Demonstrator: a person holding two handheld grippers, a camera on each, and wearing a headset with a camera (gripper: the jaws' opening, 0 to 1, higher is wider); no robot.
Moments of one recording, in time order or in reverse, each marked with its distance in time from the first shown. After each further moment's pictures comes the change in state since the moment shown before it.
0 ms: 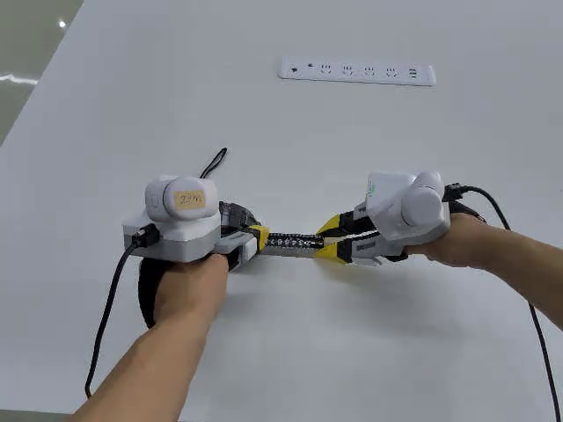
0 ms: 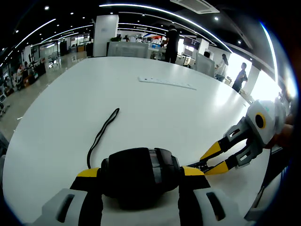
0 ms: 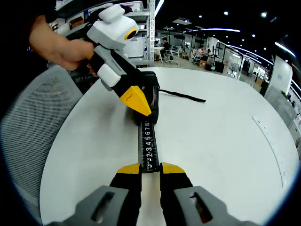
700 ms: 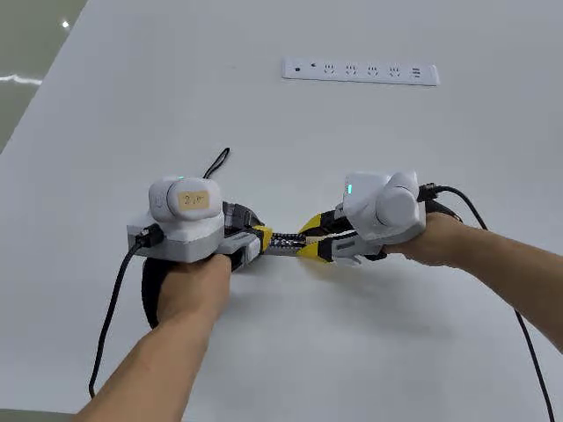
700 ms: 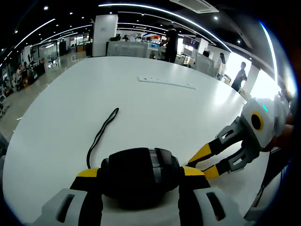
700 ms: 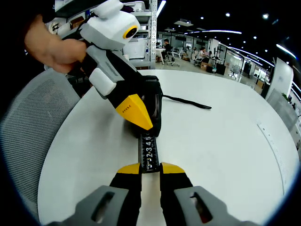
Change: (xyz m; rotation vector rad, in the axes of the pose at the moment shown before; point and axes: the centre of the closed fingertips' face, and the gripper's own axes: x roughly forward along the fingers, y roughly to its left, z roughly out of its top) left arm 0.001 -0.001 0.000 0.003 0.003 -0.003; right arm 0.022 0.000 0.016 -0.011 -0.017 0.004
